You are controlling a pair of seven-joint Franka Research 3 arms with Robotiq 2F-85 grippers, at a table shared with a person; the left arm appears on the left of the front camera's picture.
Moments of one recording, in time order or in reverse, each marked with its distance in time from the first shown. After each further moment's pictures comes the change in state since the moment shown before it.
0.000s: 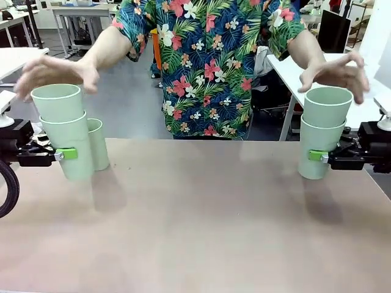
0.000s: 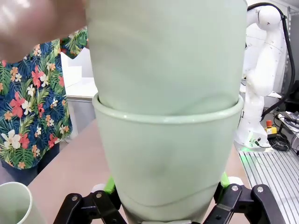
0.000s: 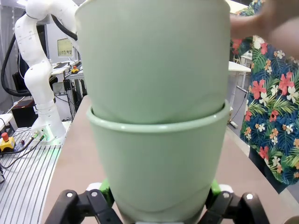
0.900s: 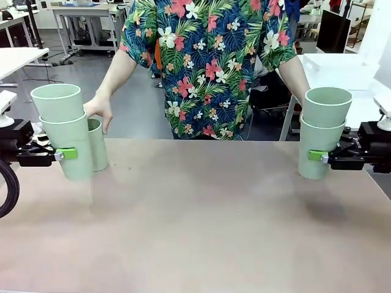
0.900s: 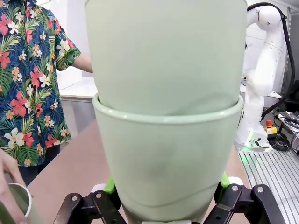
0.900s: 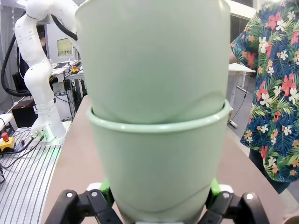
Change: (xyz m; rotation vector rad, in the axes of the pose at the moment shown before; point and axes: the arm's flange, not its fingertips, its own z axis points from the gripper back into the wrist) left arm 0.000 0.000 0.000 0.000 0.000 0.000; right arm 0.000 0.000 0.000 0.000 0.000 0.000
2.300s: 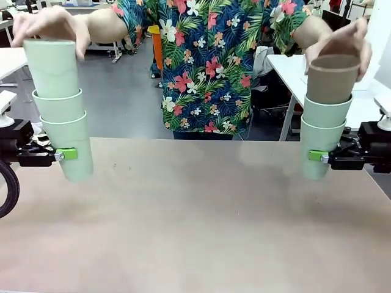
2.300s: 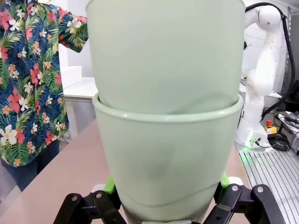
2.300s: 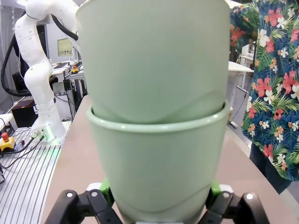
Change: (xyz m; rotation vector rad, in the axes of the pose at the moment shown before) left arm 0.000 0.000 0.000 0.001 0.001 0.000; right arm 0.000 0.000 0.000 0.000 0.000 0.000
